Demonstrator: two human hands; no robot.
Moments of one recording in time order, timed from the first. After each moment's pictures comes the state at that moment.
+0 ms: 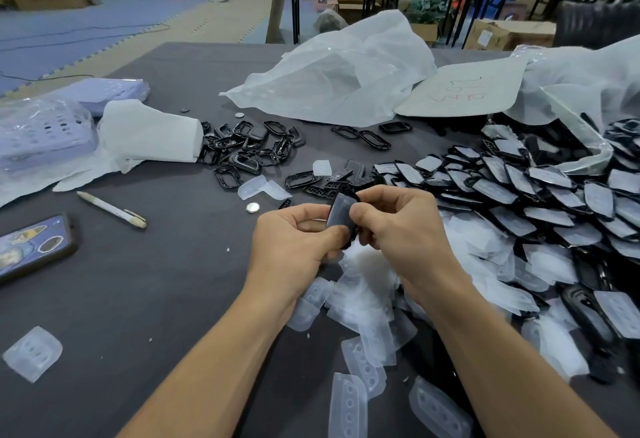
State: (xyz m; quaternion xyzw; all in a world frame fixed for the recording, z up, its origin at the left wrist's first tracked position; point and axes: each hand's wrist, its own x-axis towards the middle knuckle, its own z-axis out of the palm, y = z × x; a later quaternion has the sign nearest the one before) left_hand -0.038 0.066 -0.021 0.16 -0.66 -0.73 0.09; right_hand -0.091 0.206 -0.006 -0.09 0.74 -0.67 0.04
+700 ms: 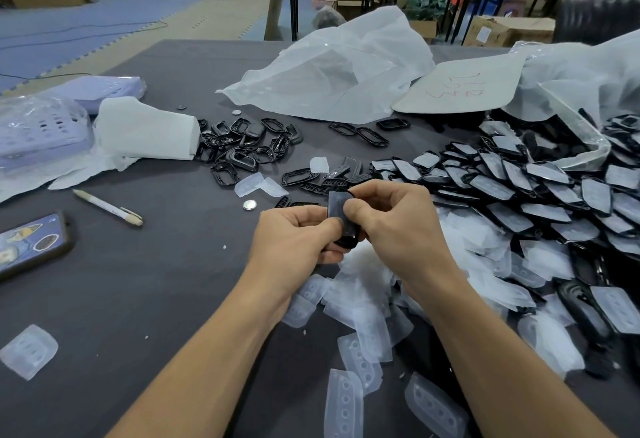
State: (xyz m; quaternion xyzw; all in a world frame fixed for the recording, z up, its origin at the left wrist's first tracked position) left_hand -0.038 0.067 -0.017 0.14 -0.67 -0.72 0.05; right_hand -0.091 0.204 -0.005 -0.13 0.77 -0.62 0.01
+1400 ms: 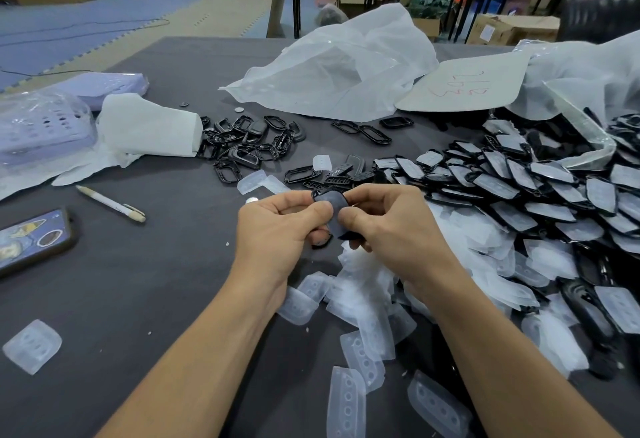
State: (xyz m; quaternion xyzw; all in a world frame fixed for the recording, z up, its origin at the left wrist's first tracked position) left_hand -0.040 0.057 -0.013 0.19 -0.61 -0.76 0.14; right_hand -0.083 0.205 0.002 -0.16 0.76 -0.62 0.09
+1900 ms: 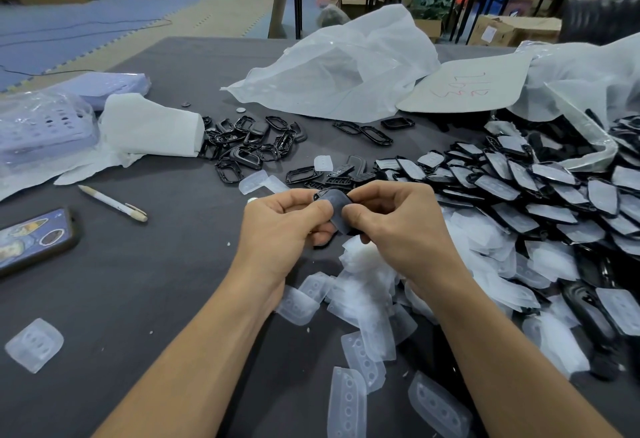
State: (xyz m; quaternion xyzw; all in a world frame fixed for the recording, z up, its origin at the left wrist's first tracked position) left_hand -0.042 0.055 -0.011 0.17 -0.62 -0.76 0.12; right_hand -0.089 0.207 -0.003 -0.14 0.77 -0.62 0.04
